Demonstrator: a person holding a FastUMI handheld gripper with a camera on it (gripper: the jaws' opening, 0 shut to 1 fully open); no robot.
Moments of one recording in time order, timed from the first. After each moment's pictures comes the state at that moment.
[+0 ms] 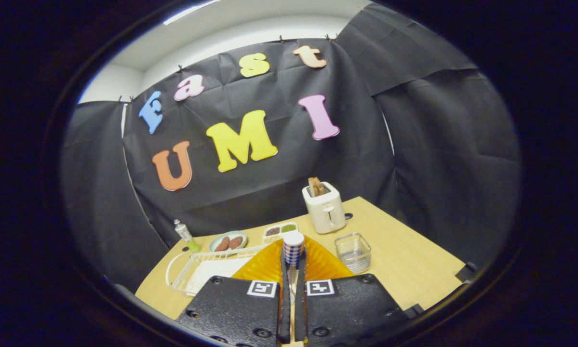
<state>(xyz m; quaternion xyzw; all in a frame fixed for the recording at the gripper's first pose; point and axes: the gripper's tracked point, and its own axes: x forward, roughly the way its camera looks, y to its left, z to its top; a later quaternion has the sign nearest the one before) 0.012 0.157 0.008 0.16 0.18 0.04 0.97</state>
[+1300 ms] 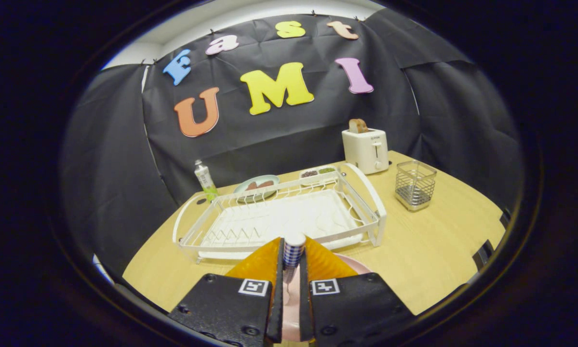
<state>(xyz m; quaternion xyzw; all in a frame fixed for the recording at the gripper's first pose) -0.011 0.300 -0.118 0.13 0.25 0.07 0.96</state>
